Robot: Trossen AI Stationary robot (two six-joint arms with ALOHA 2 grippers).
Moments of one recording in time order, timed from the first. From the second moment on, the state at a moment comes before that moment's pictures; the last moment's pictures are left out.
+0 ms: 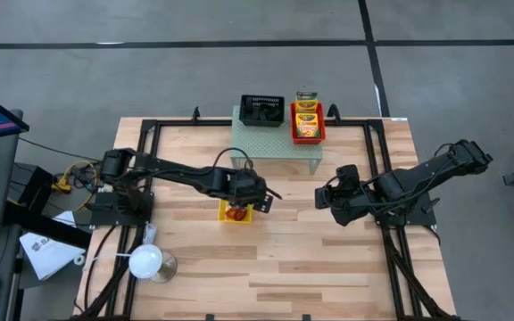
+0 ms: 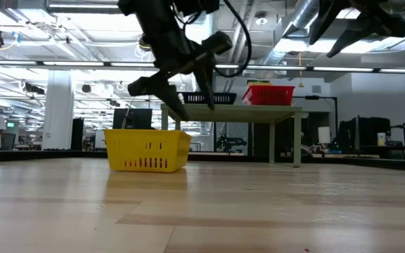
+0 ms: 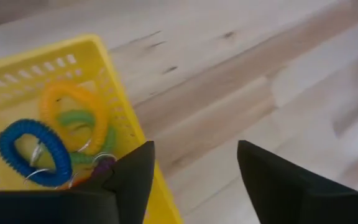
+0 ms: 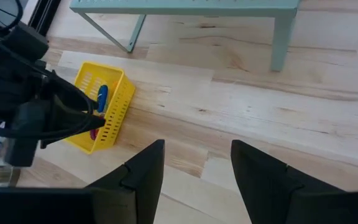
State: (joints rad) left arm -0.05 1.80 1.31 -0.57 -0.19 -1.16; right arm 0.40 1.22 1.11 -1.08 0.65 1.65
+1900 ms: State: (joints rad) left arm -0.18 1.56 1.33 -0.90 0.04 -0.41; right arm 0.40 1.22 1.11 -1.17 0.66 1.68
